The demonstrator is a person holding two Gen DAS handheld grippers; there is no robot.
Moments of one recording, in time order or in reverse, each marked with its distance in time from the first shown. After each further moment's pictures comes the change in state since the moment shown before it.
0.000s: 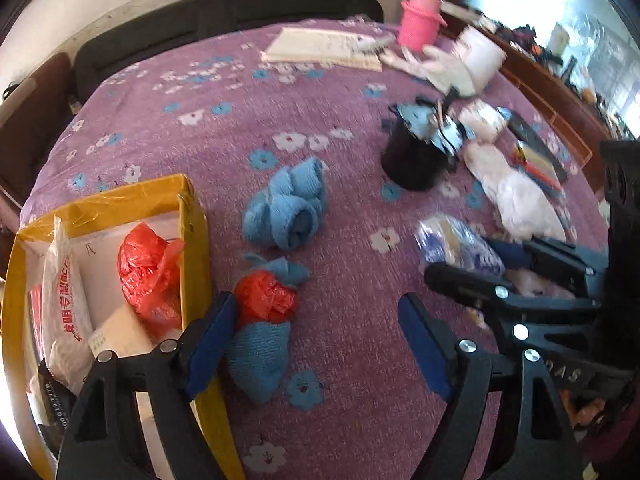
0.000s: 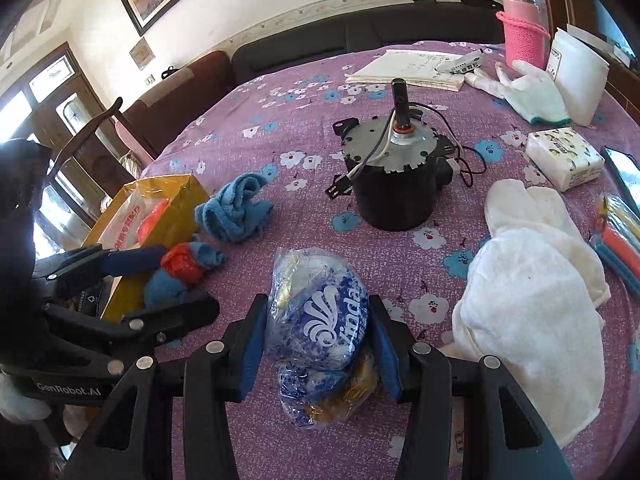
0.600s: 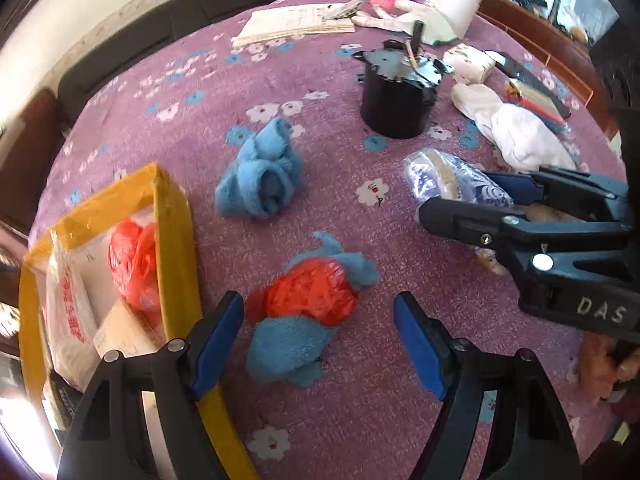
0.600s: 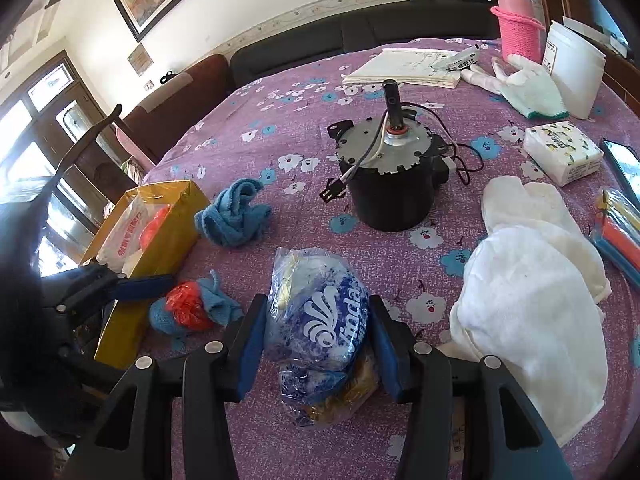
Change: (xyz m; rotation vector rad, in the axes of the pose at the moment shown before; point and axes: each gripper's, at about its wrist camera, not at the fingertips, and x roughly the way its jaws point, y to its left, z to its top) left arm 0.012 -0.023 -0.010 0.161 0.064 0.100; right arm -0.002 -0.003 0.001 0.020 0.001 0.016
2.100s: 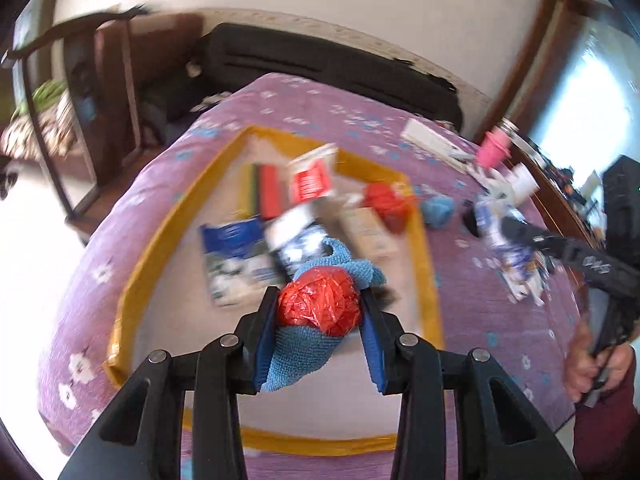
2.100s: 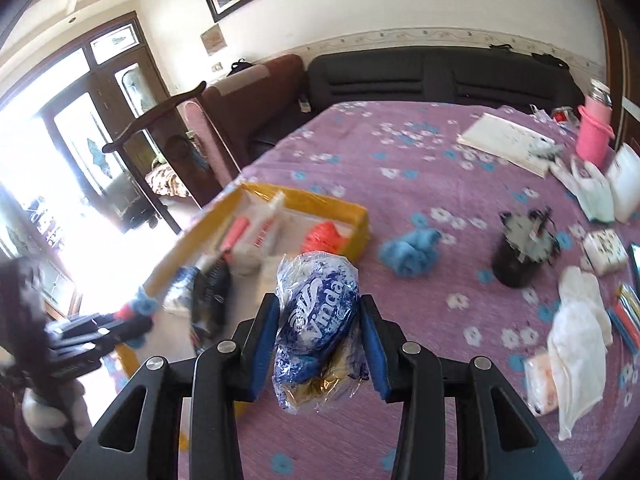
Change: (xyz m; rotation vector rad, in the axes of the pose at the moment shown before) left arm -0.139 0.157 -0.194 -0.648 -0.321 -0.047; right arm -0.055 0.152 0.010 -0.222 -0.043 0.099
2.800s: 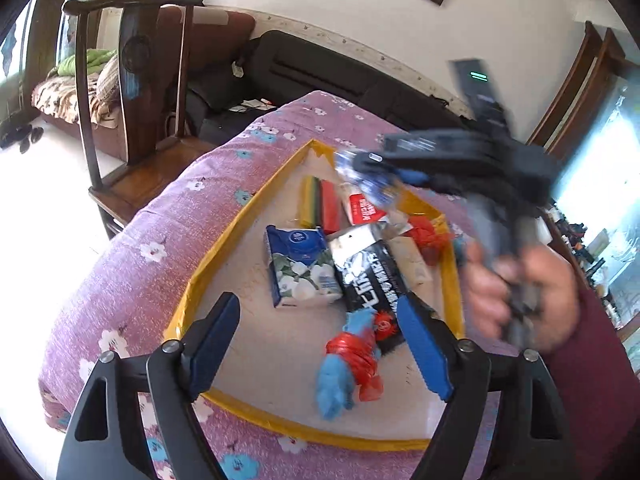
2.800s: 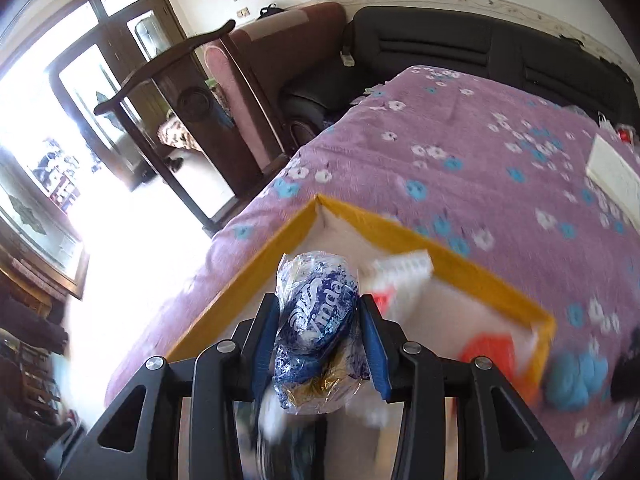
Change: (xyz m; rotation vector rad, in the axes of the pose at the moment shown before) left arm -0.025 0.038 -0.010 -0.152 -0.087 0.004; right arm 0.188 0.109 0.097 -0.092 0.203 0.040
